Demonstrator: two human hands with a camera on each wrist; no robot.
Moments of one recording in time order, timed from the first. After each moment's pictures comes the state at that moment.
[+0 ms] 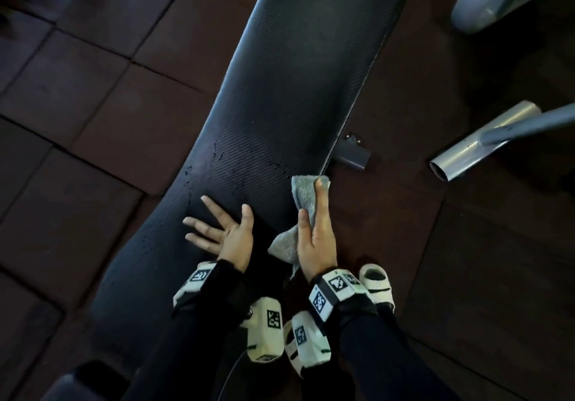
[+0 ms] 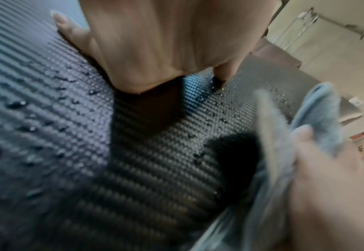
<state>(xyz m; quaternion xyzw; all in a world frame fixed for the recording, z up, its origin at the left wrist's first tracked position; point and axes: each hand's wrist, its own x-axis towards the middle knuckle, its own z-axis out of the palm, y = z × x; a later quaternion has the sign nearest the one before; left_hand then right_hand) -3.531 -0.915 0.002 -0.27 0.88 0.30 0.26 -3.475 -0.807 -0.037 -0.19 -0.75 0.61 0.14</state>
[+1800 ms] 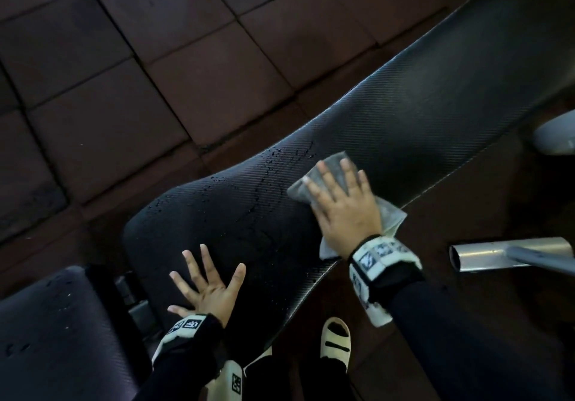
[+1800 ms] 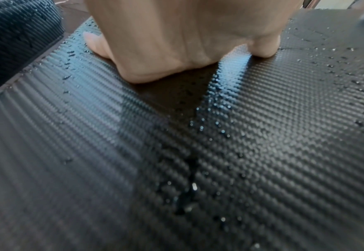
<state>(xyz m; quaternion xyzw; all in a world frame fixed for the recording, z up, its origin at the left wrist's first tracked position) -3.420 -1.012 -0.001 -0.37 0.80 0.34 0.32 -3.564 -0.799 0.017 0.23 -0.97 0.02 -0.02</state>
